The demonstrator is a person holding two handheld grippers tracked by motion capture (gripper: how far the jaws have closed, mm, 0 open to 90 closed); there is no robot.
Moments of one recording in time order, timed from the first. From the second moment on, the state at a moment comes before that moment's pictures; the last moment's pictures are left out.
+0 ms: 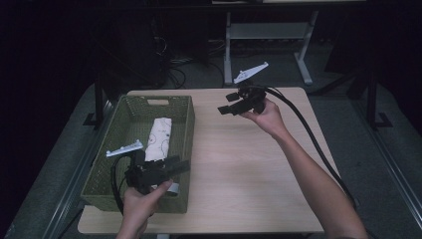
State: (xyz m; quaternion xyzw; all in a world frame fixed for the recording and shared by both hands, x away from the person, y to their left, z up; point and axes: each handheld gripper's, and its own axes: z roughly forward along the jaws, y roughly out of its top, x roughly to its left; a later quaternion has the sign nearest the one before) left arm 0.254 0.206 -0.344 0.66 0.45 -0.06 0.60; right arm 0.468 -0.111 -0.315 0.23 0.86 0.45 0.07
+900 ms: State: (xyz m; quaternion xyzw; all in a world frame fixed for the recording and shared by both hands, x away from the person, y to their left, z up) left arm 0.274 0.165 -0.341 0.69 0.43 -0.08 0.58; right arm 0.438 -0.200 -0.339 0.29 0.84 0.45 0.09
